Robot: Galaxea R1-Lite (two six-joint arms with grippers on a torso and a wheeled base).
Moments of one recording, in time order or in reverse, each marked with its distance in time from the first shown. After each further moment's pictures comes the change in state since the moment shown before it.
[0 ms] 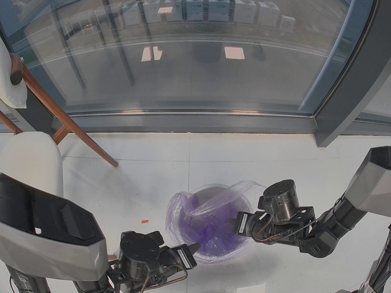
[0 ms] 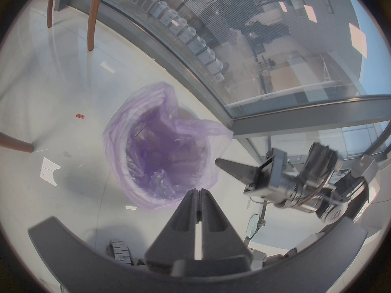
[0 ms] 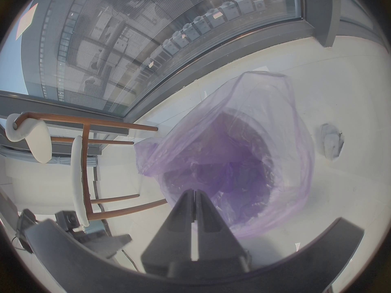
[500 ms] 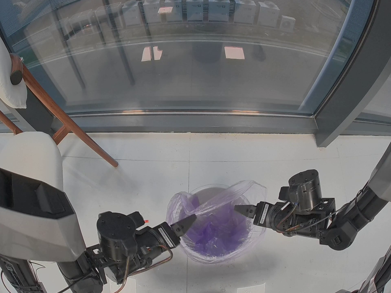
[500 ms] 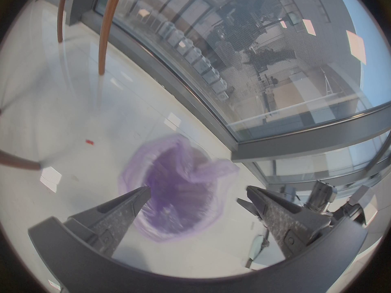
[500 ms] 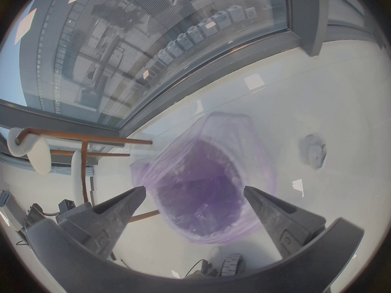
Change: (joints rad) left arm 0.087 -0.122 0.023 -0.003 0.006 0.008; right arm -0.055 -0.134 0.100 0.008 0.011 -0.014
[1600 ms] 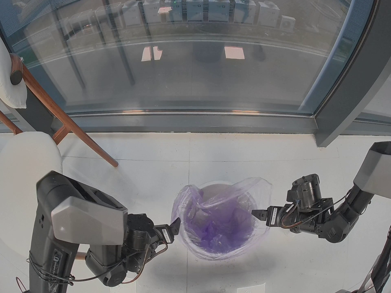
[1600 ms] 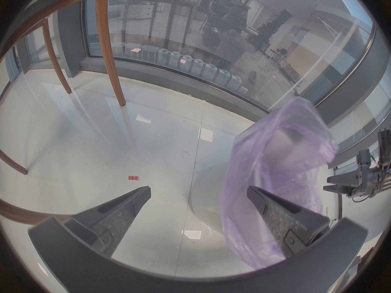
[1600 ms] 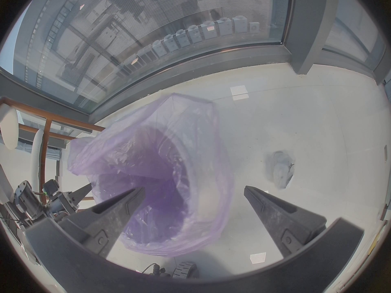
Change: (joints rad) left arm 0.171 0.348 -0.150 -0.045 0.227 0.409; right arm -0.183 0.107 0.016 -0.011 -0.067 -0.259
